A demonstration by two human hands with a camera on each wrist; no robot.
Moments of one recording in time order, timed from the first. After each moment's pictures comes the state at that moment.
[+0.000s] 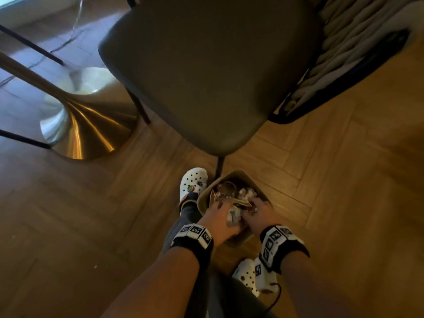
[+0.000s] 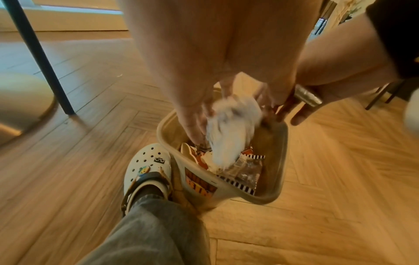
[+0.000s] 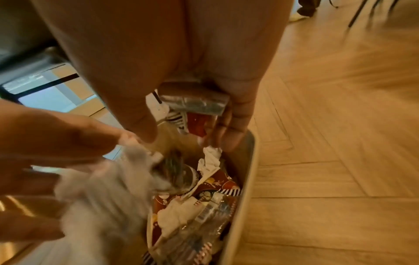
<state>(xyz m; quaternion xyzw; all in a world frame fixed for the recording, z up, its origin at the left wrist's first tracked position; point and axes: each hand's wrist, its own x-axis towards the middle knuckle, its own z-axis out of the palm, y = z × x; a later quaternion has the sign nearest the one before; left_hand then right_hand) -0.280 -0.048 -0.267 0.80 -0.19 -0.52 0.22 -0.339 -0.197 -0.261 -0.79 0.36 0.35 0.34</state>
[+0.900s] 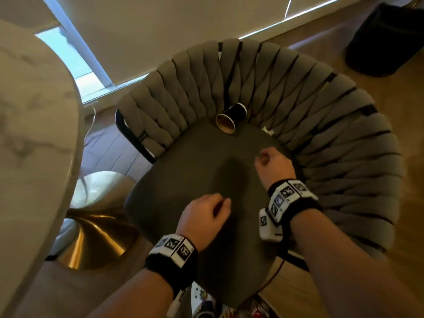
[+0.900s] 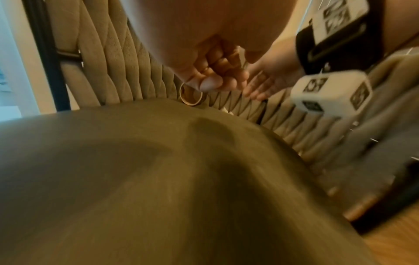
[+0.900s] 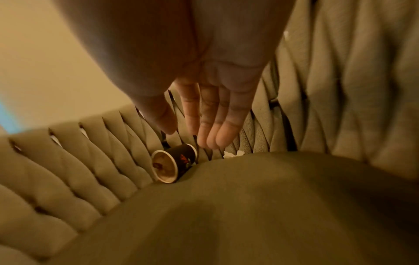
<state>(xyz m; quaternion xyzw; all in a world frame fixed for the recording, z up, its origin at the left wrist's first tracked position) 0.063 -0.129 -0.055 0.86 -0.29 -0.26 0.33 0.060 -0.354 -0.053 -0.86 0.39 0.03 0.32</state>
